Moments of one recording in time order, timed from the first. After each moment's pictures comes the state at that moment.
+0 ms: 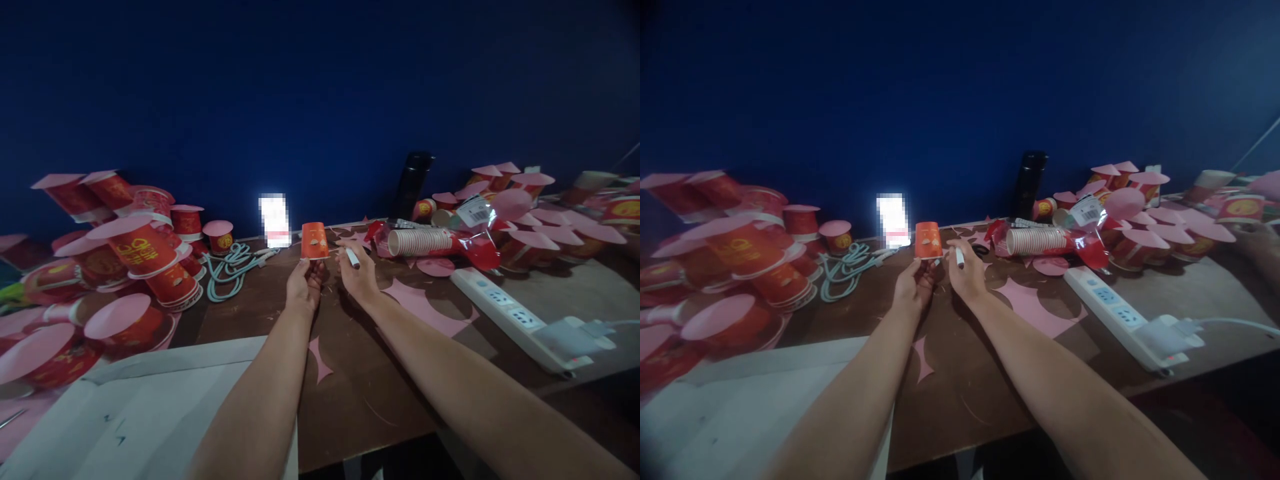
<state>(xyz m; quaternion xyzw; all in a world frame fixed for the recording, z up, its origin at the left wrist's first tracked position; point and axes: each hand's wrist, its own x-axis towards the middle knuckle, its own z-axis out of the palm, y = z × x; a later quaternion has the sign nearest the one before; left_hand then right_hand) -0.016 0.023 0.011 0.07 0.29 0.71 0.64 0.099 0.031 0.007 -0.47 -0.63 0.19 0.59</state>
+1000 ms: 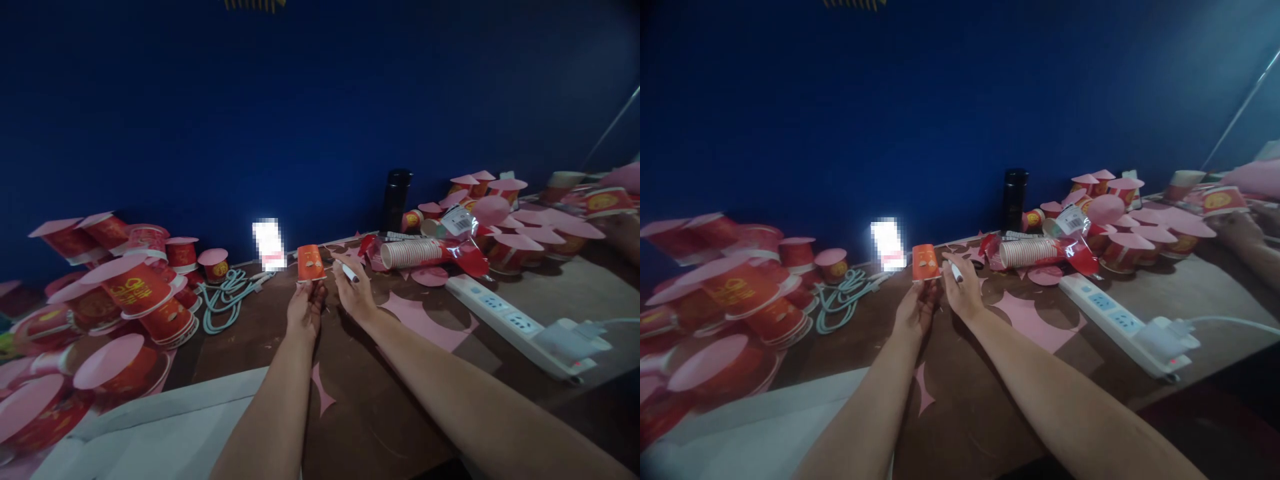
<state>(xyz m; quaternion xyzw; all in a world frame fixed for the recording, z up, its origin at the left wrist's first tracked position) -0.010 0.024 0.000 0.12 0.32 0.69 0.64 0.101 0.036 0.007 -0.43 -0.61 0.13 0.65</state>
